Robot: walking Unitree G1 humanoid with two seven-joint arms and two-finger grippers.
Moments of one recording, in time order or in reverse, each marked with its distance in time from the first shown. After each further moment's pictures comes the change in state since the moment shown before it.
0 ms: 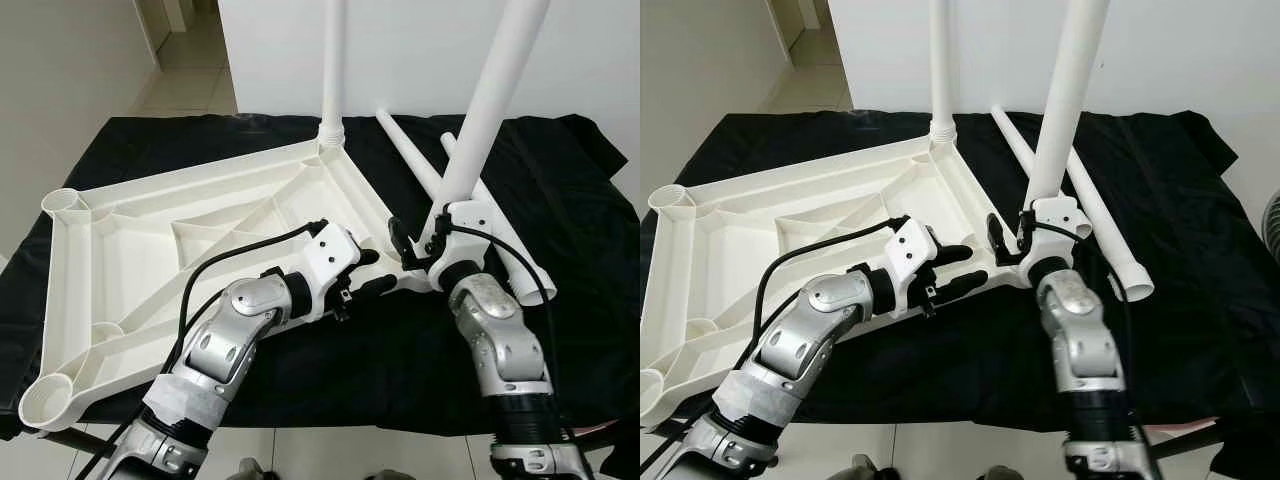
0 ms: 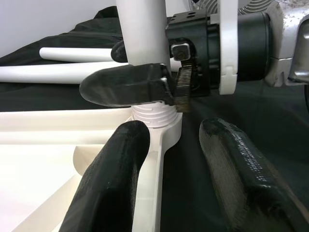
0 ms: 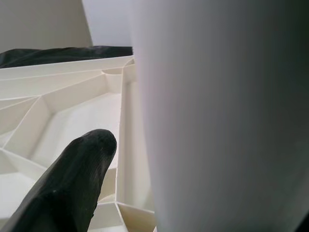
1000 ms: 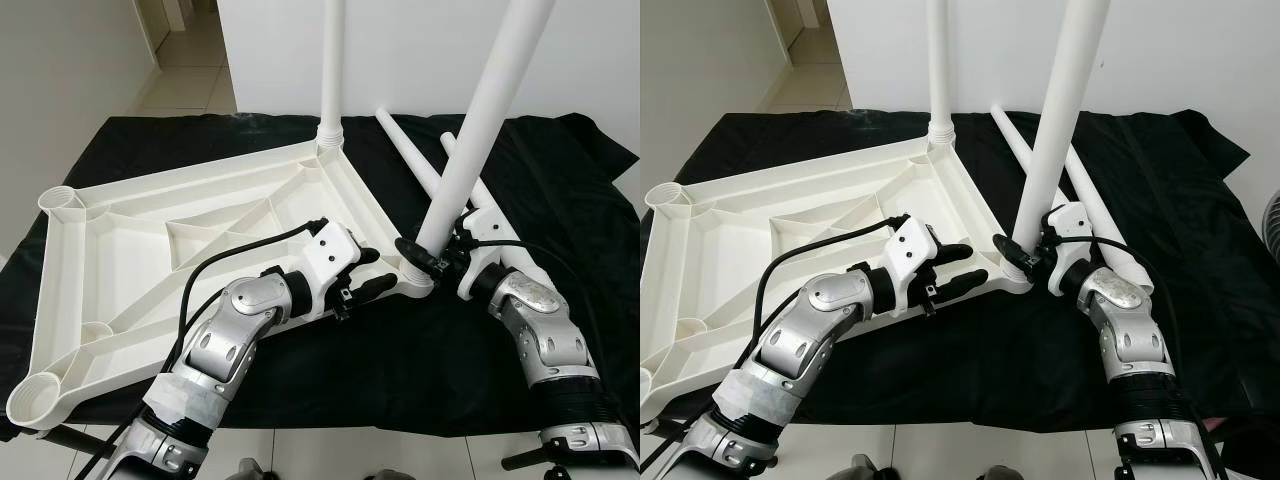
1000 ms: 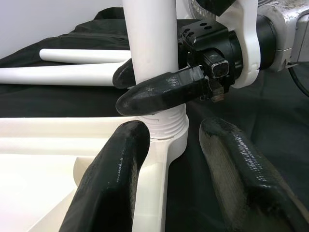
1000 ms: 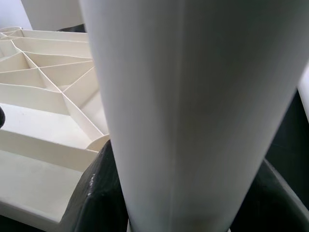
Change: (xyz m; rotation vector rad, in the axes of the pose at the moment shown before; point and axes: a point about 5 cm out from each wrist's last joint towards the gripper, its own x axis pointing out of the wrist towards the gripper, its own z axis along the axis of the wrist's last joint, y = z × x) left arm 0.000 0.000 0.001 0.001 -0.004 0.000; right arm -0.005 -0.024 -0.012 -0.098 0.051 0.396
